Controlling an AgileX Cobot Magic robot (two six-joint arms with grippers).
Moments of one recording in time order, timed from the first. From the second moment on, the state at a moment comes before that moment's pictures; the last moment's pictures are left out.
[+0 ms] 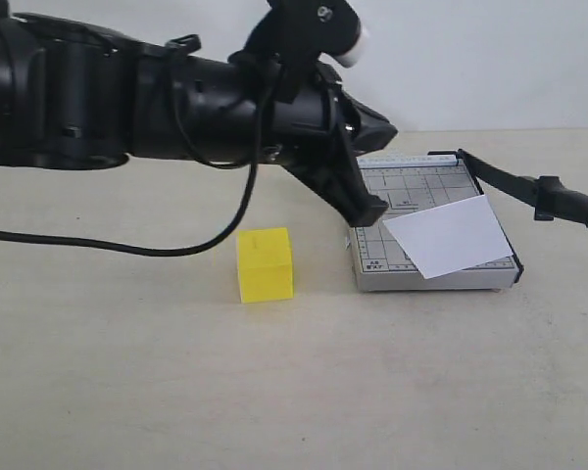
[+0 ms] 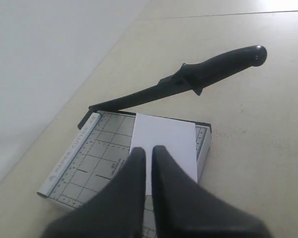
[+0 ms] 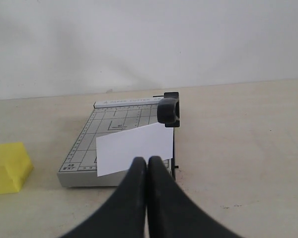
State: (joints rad) left arm -0.76 1.68 -1.14 -1.73 0.20 2.12; right arm 0.15 0.12 0.00 0.08 0.09 0.05
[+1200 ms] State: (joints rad) left arm -0.82 2.32 -1.66 -1.73 0.02 2.13; right arm 0.15 0.12 0.00 0.08 0.09 0.05
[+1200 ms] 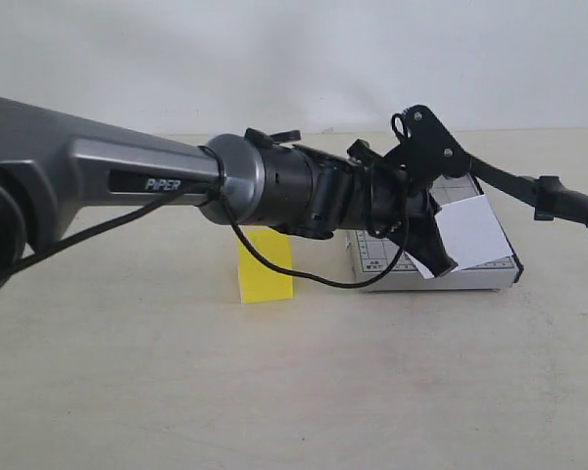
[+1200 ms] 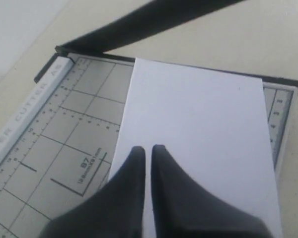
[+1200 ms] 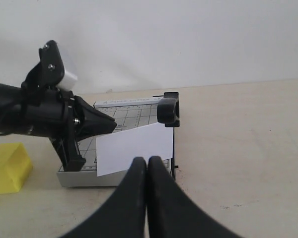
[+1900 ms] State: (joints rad) left arm -0.82 2.39 -1.71 -1.71 -0.06 2.13; right arm 0.15 0.12 0.00 0.08 0.09 0.05
